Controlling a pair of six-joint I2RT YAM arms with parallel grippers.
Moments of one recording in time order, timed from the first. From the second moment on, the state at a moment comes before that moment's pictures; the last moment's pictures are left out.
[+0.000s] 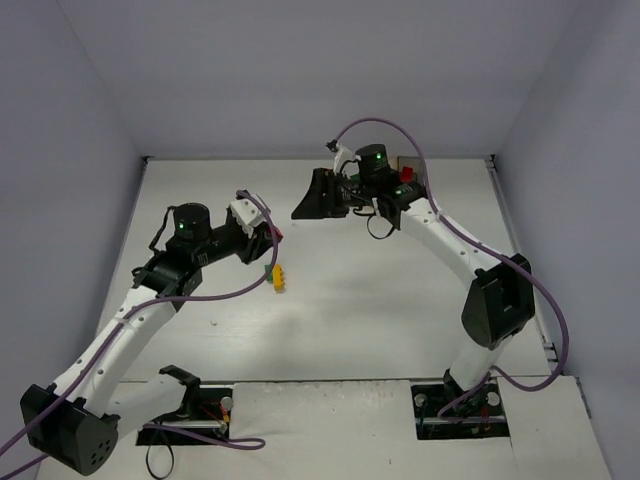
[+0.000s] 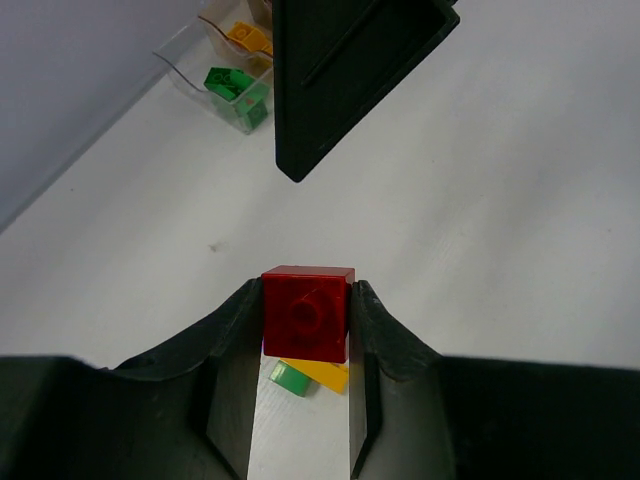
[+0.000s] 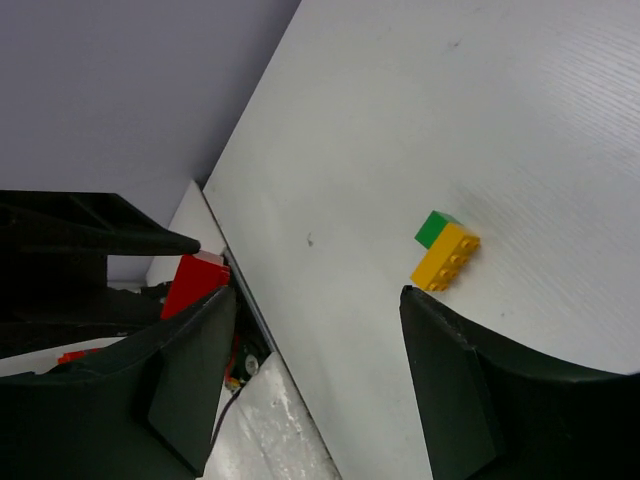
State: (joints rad) left arm -0.40 1.02 0.95 -0.23 0.49 0.24; right arm 0.52 1.73 1.49 -0.29 -0.69 0.50
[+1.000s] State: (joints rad) left arm -0.42 1.09 0.91 -0.06 0.57 0.37; right arm 0.57 1.72 1.47 -0.19 -0.84 0.55
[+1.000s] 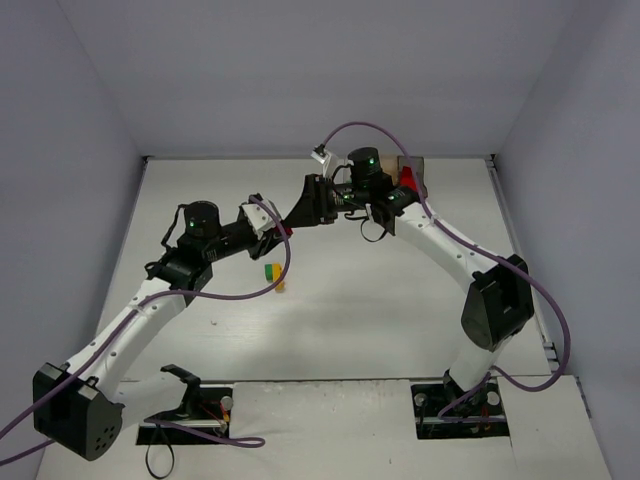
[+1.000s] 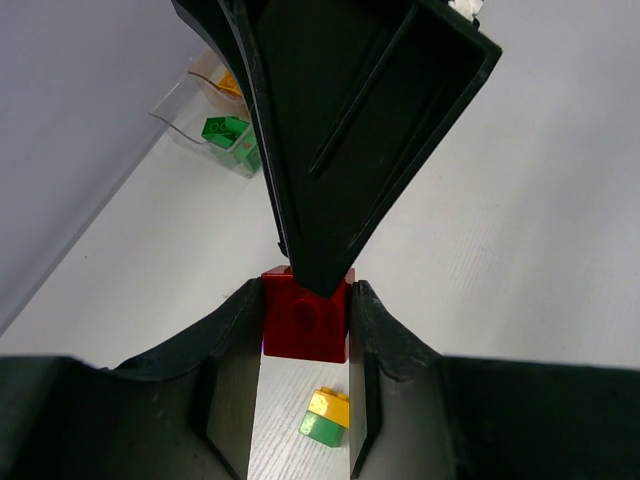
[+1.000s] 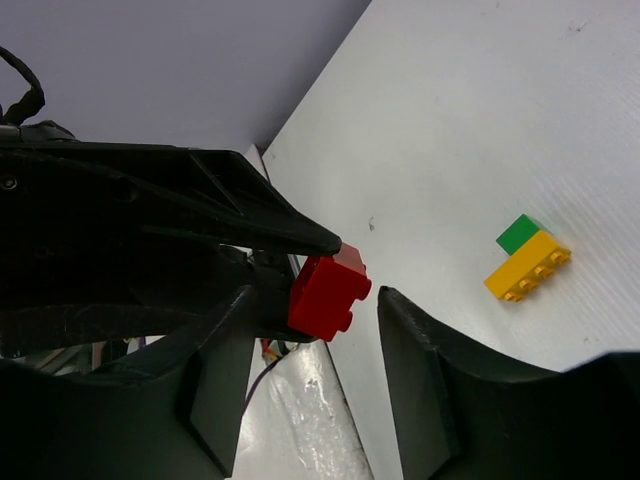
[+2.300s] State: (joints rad) left arm -0.44 1.13 0.91 0.01 0.52 0.28; right arm 0.41 1.73 1.41 -0.19 -0.80 0.48
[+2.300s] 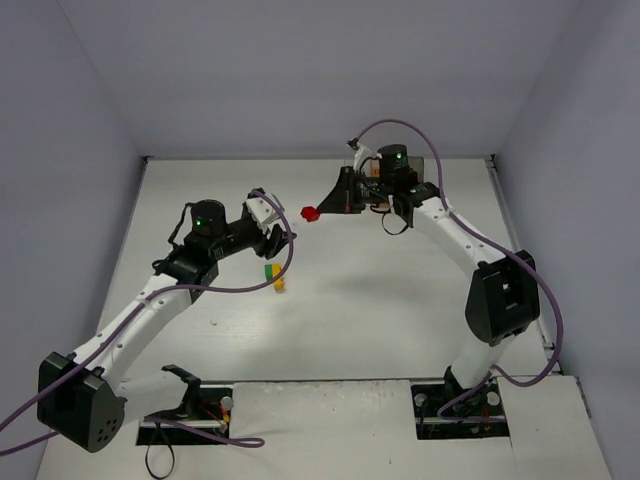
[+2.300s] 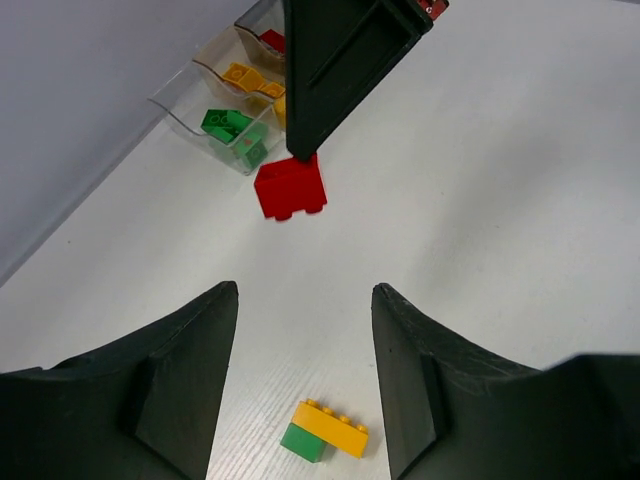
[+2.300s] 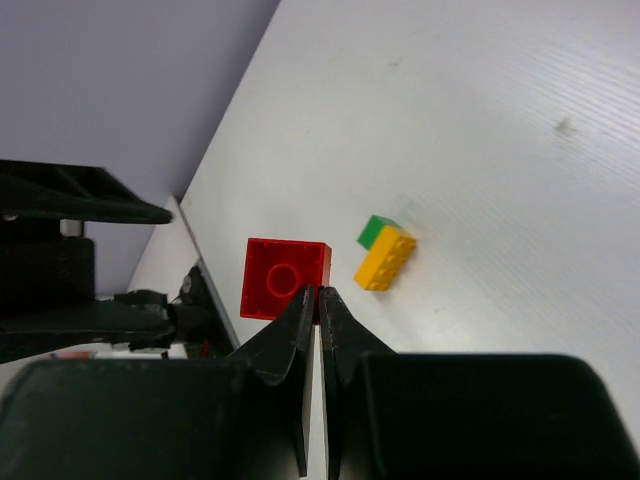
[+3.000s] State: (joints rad) left arm -0.44 1.09 0.82 -0.10 0.27 -0.03; right arm -0.02 1.91 1.58 -0.23 -0.34 0.31
